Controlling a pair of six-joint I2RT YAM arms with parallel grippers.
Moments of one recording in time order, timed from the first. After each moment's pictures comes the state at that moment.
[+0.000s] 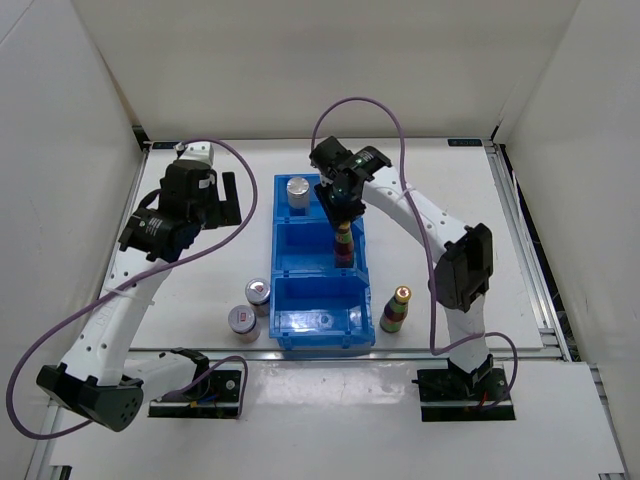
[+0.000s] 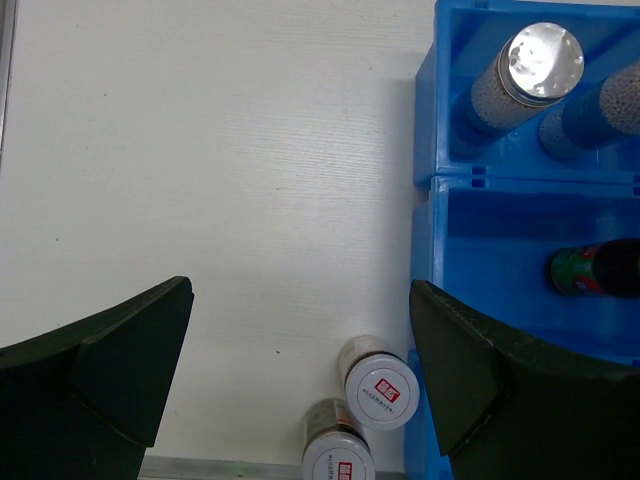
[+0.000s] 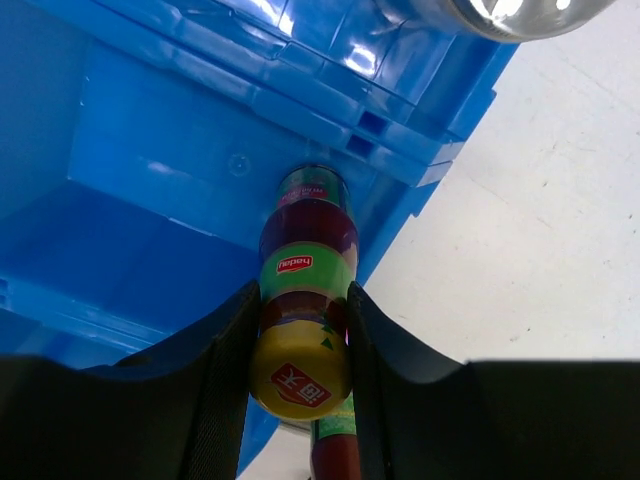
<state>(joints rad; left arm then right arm) -0.37 1.13 1.38 -0.90 -0.33 -0.27 0.75 2.02 2.05 -1.22 0.10 0.21</state>
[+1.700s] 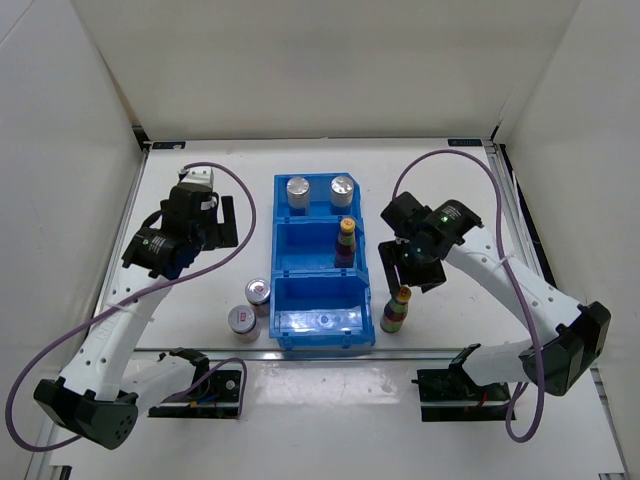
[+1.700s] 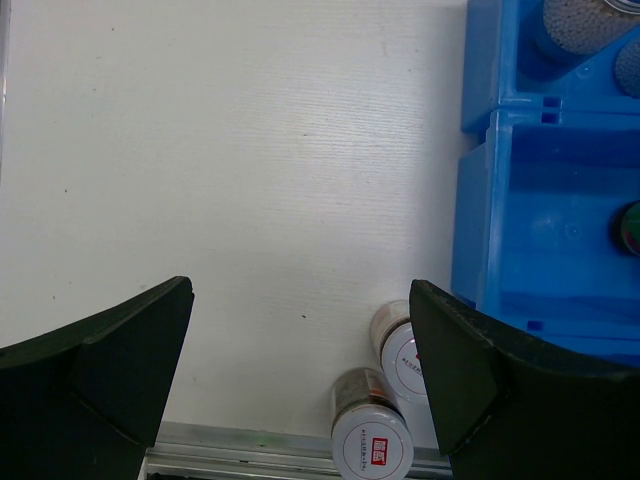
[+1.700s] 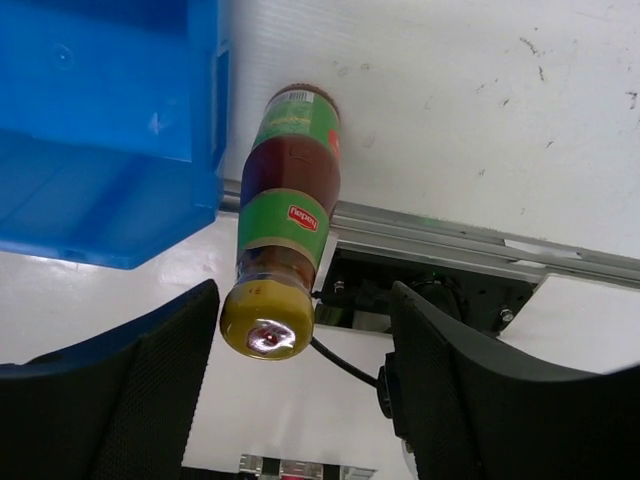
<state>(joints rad) -0.37 1.04 1.20 -0.90 -0.35 -0.26 0.73 1.32 1.35 -1.40 0.06 0.46</state>
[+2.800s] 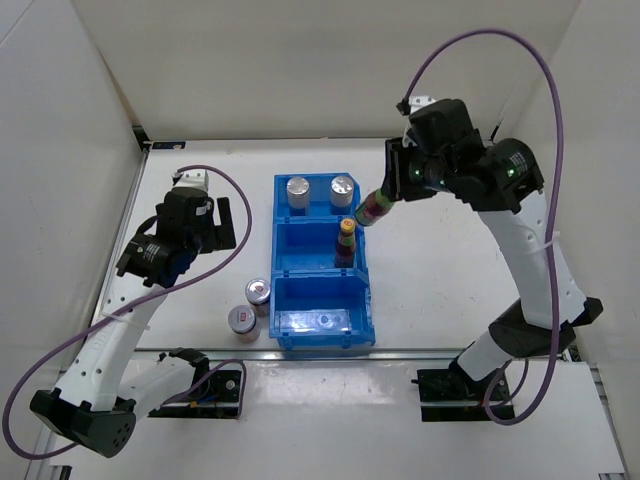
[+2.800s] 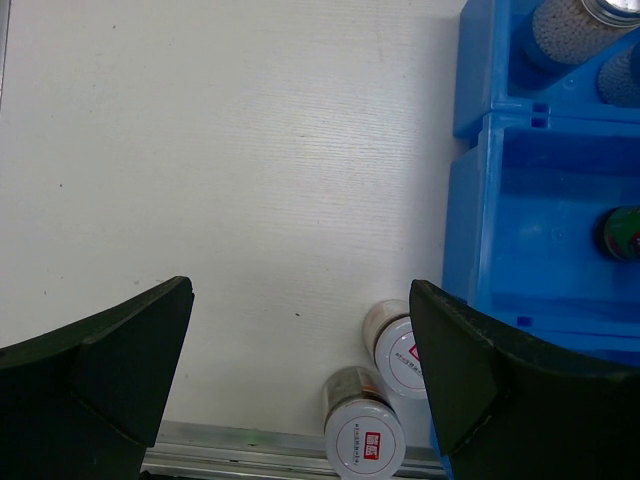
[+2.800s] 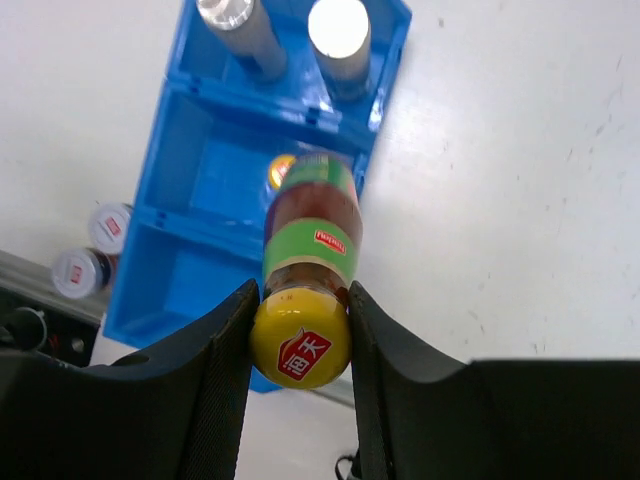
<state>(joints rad) -0.37 0.99 1.19 -0.90 -0.36 -0.29 0.72 1.55 2.23 -1.44 0.16 0.35</state>
